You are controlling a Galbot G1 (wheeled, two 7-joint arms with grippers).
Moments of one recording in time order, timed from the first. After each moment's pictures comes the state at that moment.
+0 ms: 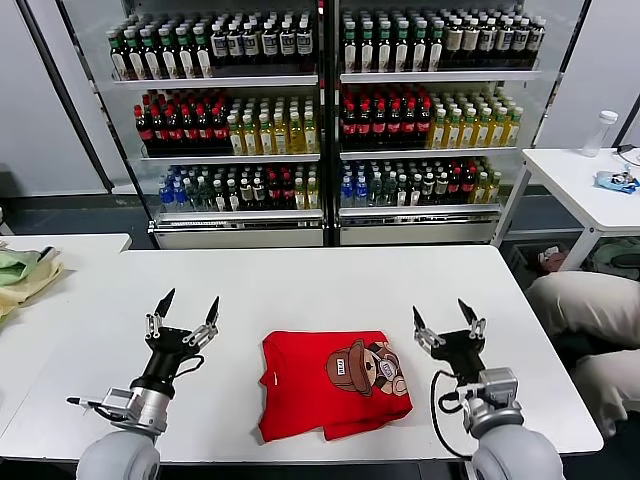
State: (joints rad) left arm 1.38 -1.18 -0.57 -1.99 -0.27 -0.05 0.02; right arm -1.35 1.19 0.44 2.19 0.21 -0.40 0.15
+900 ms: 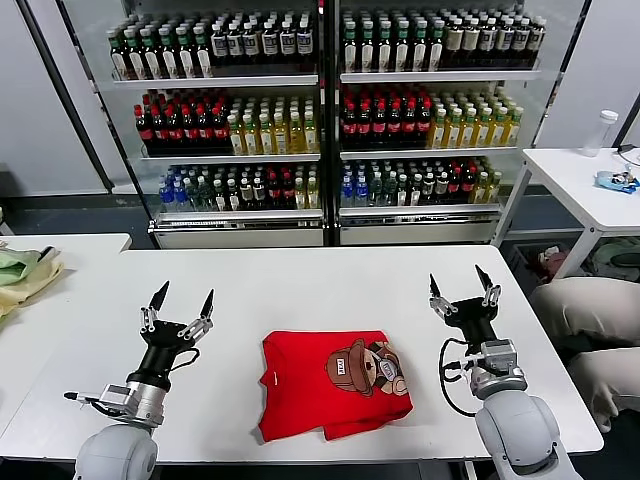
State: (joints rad) left arm 1.36 -1.21 -0.59 -1.95 -0.23 -0.10 0.05; right arm -1.22 1.21 0.48 2.06 0.04 -0.29 0.10
